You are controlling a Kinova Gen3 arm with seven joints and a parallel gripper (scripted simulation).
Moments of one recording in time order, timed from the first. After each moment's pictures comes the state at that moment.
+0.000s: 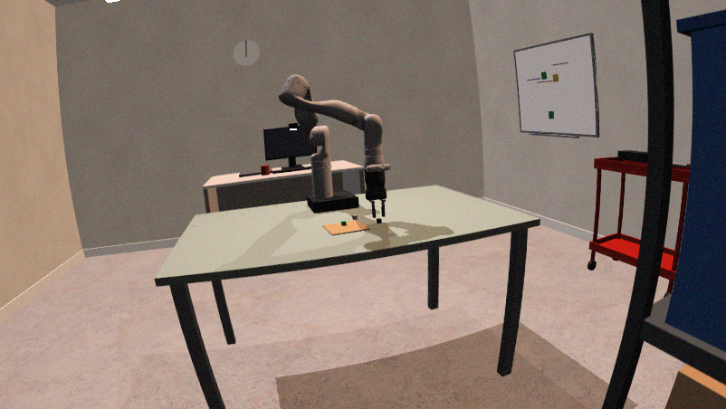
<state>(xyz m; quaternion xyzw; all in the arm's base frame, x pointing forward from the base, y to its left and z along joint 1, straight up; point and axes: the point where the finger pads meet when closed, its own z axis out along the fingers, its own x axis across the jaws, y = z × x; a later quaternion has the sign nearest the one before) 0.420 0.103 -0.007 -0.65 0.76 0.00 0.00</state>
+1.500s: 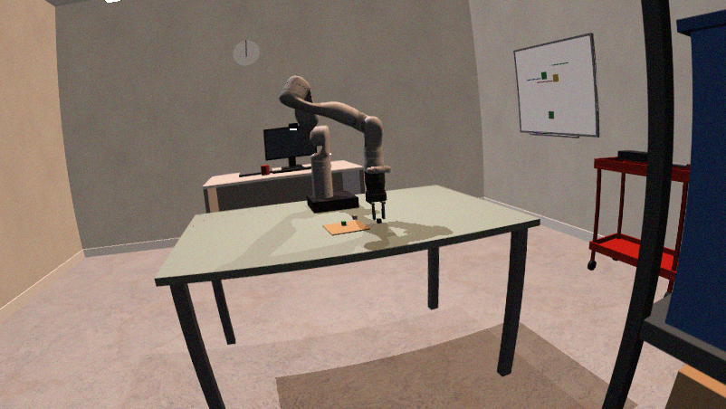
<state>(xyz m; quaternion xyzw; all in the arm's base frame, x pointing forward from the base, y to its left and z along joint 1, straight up) 0.421 0.102 -0.015 -0.65 0.76 0.00 0.00</state>
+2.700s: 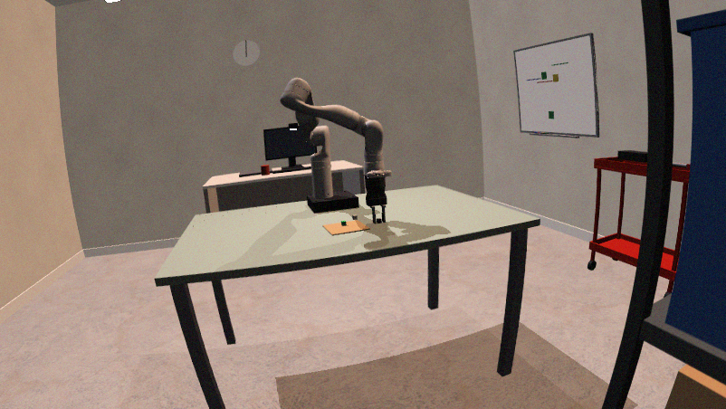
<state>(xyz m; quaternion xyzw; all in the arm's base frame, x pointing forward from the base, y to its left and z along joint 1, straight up) 0.420 0.103 -0.029 -0.65 0.76 0.00 0.00</state>
